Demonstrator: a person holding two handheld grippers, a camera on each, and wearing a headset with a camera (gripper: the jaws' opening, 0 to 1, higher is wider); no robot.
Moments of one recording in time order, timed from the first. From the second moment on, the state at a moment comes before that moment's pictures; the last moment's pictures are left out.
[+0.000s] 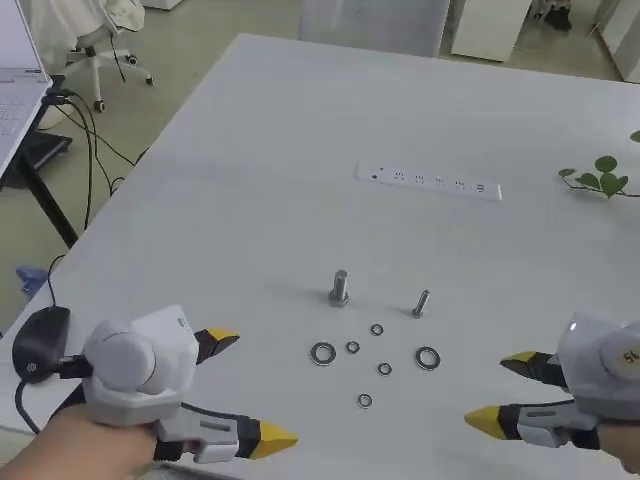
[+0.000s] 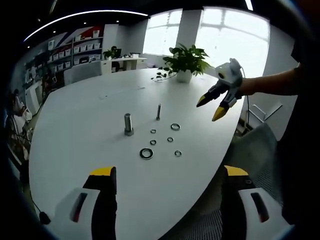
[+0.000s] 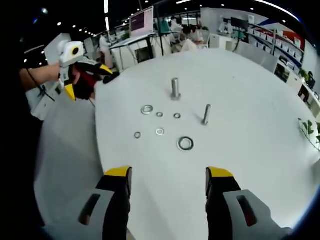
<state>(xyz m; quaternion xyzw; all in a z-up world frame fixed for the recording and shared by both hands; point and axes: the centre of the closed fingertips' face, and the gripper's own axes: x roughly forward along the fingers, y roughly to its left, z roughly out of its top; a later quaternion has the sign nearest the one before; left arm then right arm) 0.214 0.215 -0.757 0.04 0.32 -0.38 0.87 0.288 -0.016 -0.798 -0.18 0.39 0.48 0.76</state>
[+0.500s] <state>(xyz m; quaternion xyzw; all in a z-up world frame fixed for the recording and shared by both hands) 0.216 0.218 -0.762 0.06 0.32 -0.38 0.87 0.311 -0.001 -0.807 -0.23 0.41 0.50 0.73</state>
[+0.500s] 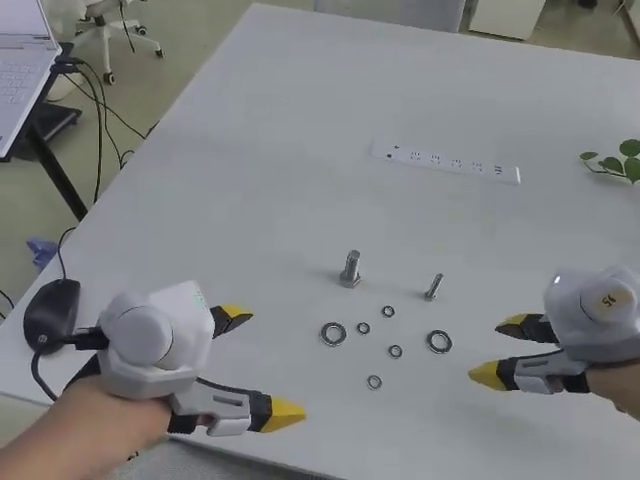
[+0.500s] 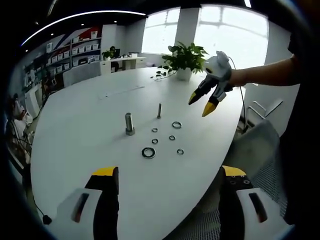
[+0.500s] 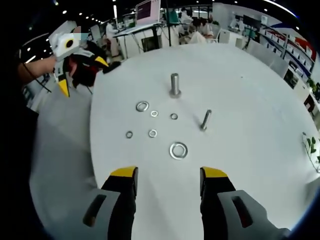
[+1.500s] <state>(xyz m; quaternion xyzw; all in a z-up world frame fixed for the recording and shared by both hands) 0.212 0.220 -0.779 0.10 0.33 -0.40 0.85 0.332 0.032 -0.849 -0.34 0.44 0.53 0.64</state>
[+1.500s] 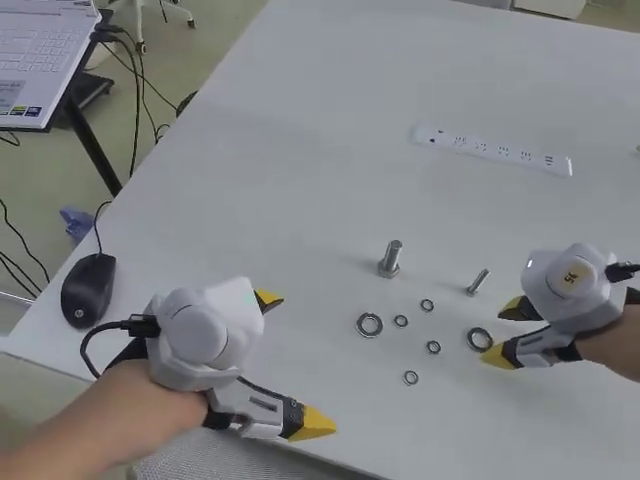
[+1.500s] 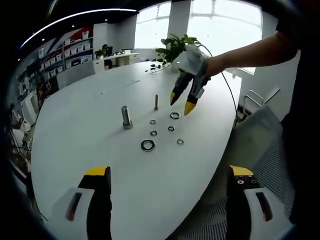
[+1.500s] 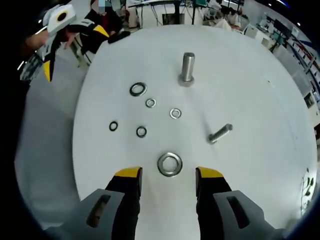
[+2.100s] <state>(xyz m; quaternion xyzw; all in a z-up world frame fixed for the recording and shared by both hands) 0.214 0.235 -0.784 0.10 0.34 -0.39 0.85 0.336 0.034 -0.867 -0.39 0.45 0.53 0.61</state>
